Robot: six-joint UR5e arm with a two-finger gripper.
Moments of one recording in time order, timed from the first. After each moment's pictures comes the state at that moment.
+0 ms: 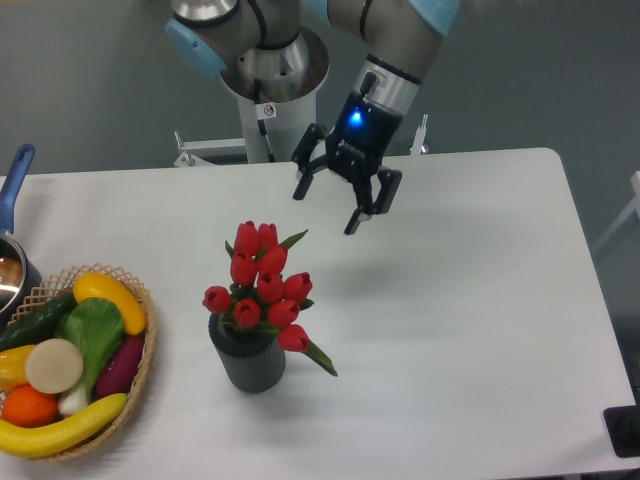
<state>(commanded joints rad) 2.78 -1.55 -2.08 -0.97 0.60 1.48</state>
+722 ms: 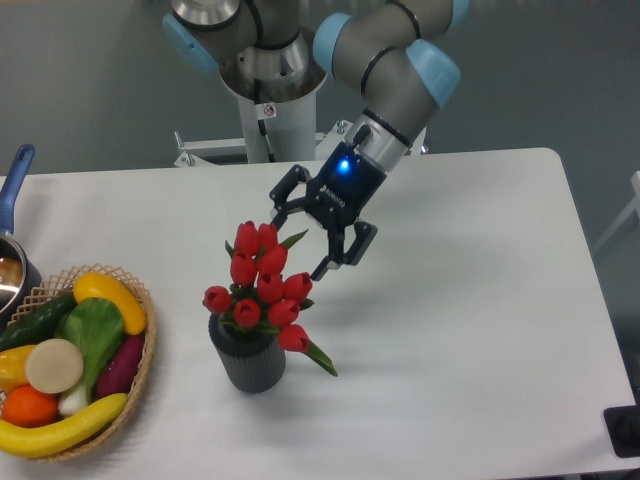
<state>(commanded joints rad) 2.69 -1.71 -2.03 -0.87 0.44 1.48</state>
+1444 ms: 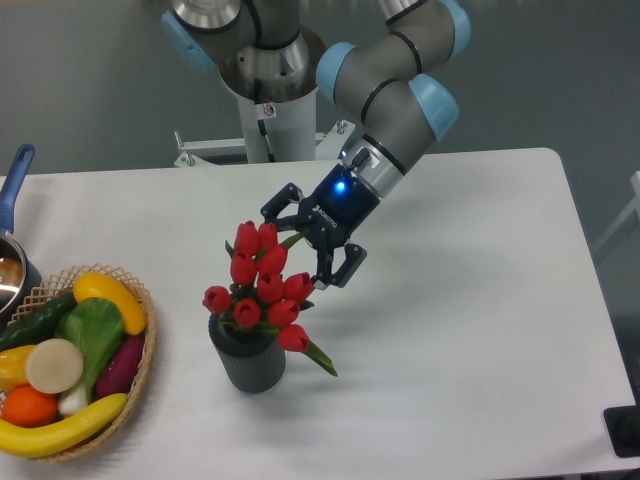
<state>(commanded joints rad) 2.69 -1.77 -2.02 -0.81 0.44 1.48</state>
